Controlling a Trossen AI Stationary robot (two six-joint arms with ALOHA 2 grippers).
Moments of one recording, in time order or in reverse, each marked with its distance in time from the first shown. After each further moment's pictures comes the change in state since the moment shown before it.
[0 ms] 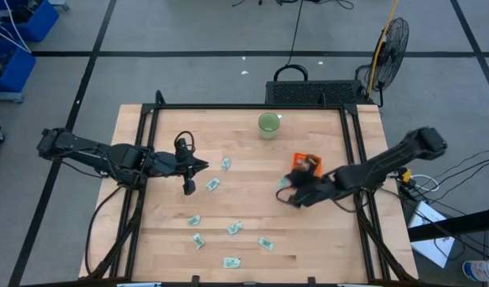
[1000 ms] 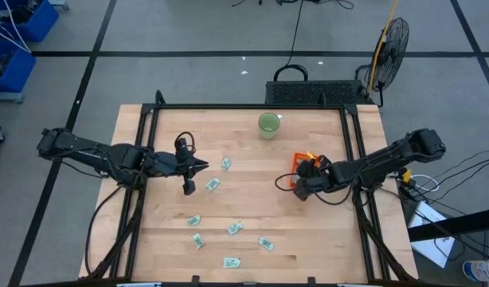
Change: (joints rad) left arm 0.000 0.000 0.000 -0.001 0.000 0.030; right arm -0.140 0.032 -0.179 -0.136 -0.195 0.297
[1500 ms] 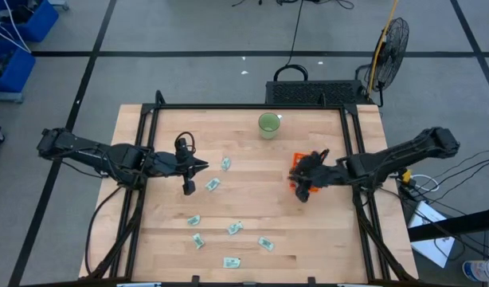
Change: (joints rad) left arm 0.000 0.000 0.000 -0.004 0.000 -0.001; right arm 0.028 -0.251 0.051 0.240 -0.067 -0.204
